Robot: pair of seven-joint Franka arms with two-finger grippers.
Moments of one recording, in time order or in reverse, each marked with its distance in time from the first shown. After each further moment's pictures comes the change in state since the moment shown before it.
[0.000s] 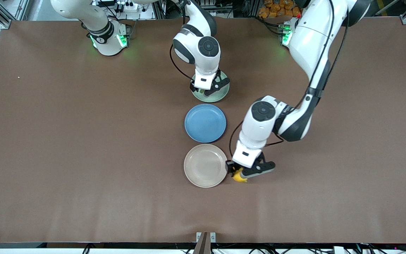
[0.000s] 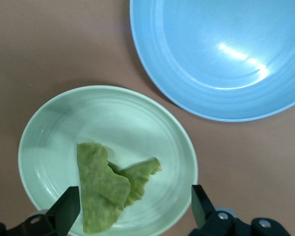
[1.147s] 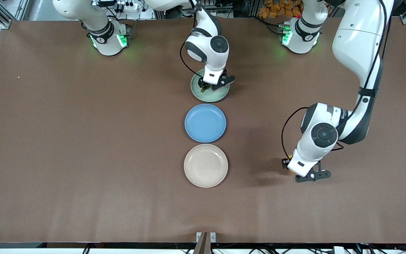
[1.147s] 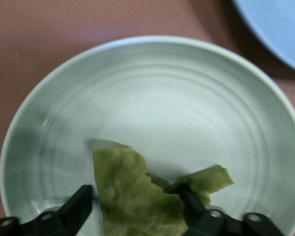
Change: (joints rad) left arm 0.269 -0.119 -0.036 -0.185 0.001 -0.295 0.460; right arm 0.121 0.123 -0.013 -0.003 -0.014 0.144 0.167
